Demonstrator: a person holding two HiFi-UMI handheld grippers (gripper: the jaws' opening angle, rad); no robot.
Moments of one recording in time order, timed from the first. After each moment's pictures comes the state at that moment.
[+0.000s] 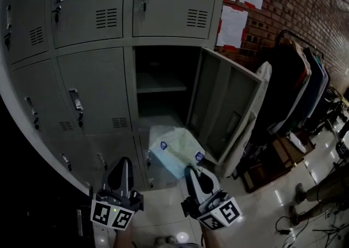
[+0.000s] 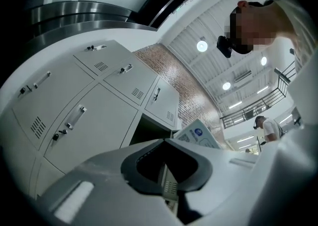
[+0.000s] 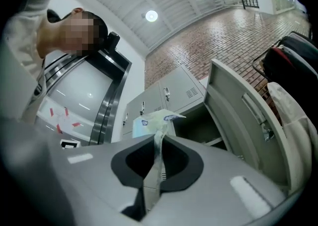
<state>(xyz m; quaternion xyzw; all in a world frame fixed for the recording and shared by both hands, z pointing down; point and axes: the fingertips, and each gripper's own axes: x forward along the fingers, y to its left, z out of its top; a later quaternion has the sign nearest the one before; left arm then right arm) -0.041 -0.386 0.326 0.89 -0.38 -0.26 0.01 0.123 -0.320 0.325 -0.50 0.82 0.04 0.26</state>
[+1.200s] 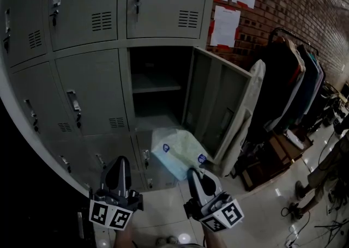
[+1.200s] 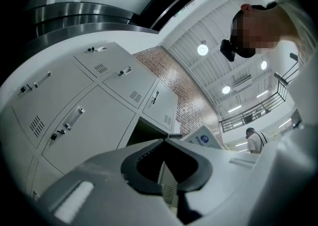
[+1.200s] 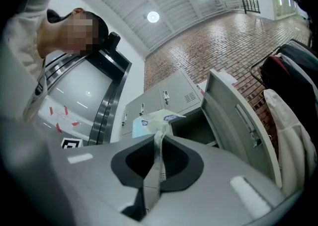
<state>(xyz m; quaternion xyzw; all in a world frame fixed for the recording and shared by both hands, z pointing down) -0.039 -0.372 0.317 0.88 -0.37 -0.28 0.02 0.134 -0.293 0.324 -0.52 0.81 0.05 0.26</state>
